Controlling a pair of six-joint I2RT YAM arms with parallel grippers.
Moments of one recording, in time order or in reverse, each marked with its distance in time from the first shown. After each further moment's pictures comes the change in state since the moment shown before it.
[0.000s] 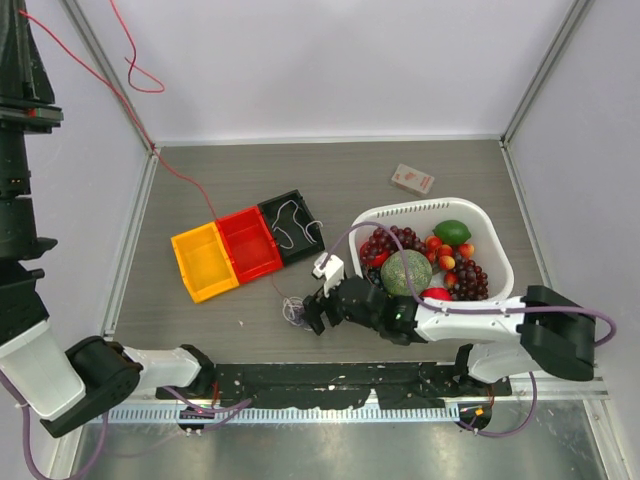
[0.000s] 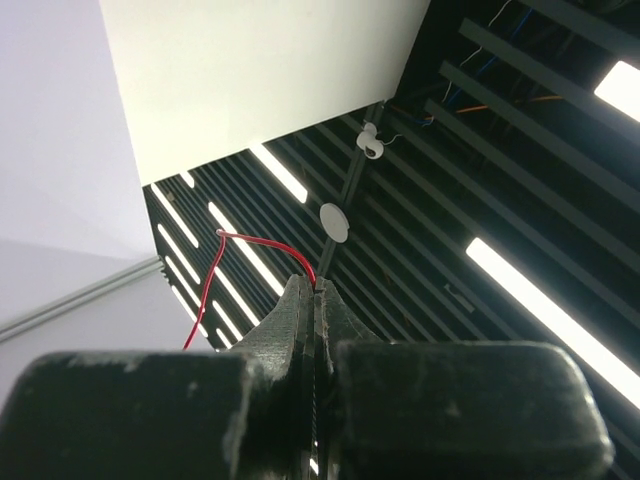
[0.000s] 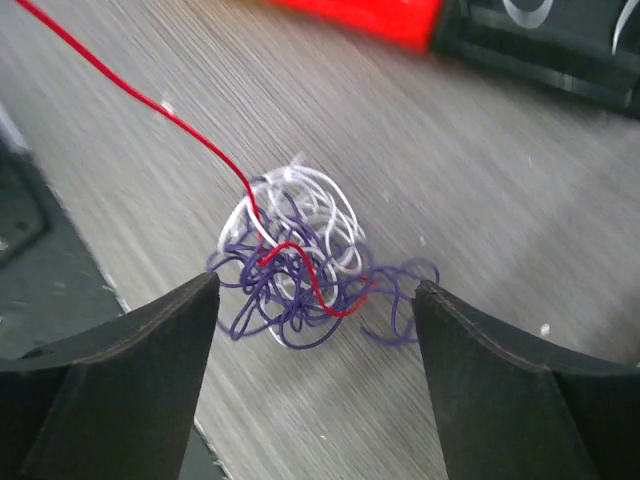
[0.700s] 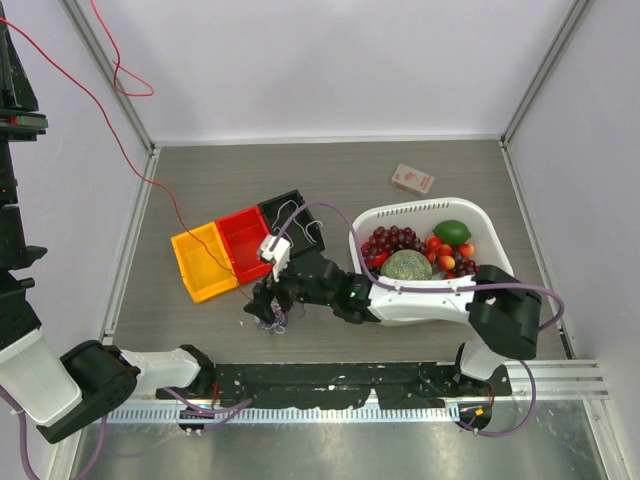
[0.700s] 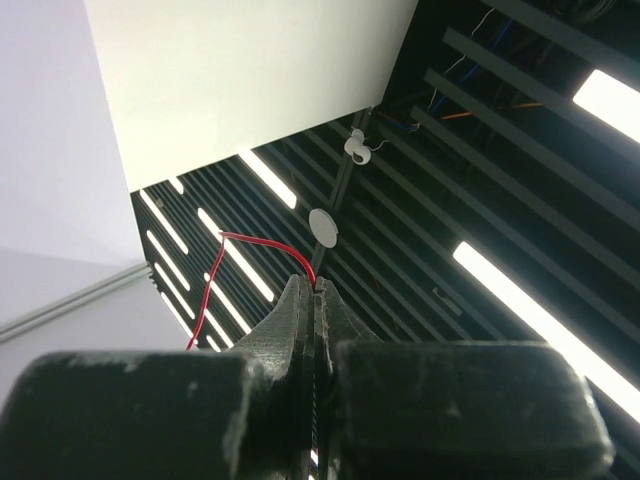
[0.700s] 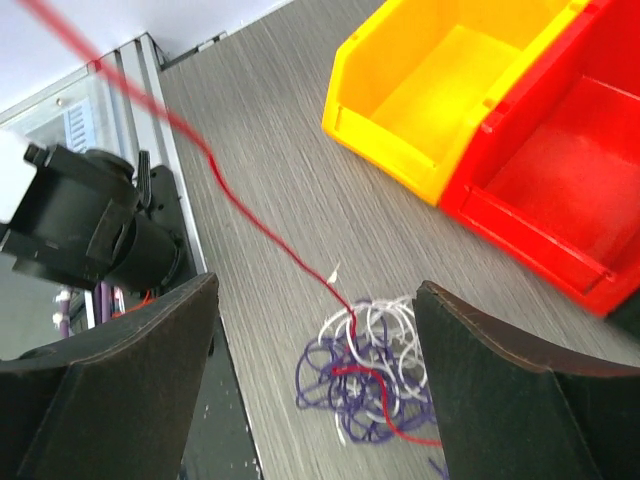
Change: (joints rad) left arm -0.001 -0.043 -0.027 0.011 -0.007 -0.004; right arm 0.007 0.239 0.399 0.058 -0.285 -0.038
